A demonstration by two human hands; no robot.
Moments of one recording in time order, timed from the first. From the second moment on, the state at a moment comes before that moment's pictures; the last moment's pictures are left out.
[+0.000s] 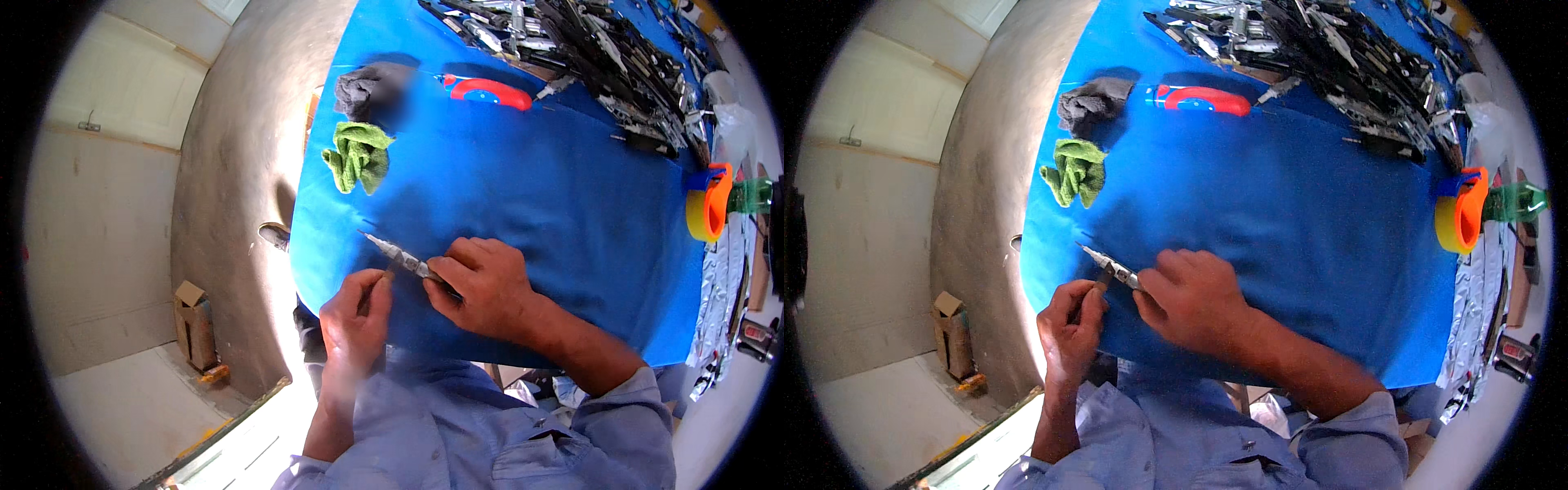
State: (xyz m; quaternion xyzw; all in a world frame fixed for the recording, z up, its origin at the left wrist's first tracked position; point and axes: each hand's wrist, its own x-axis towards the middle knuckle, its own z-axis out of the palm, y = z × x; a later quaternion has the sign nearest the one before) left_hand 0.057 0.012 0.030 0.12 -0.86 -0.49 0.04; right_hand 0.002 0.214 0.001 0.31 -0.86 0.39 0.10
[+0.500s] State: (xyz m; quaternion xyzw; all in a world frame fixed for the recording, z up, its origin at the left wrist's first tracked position) left_hand 0.059 0.004 0.030 0.05 -0.92 -0.38 0.08; right_hand 0.000 0.216 -0.001 0.31 -0.86 0.38 0.13
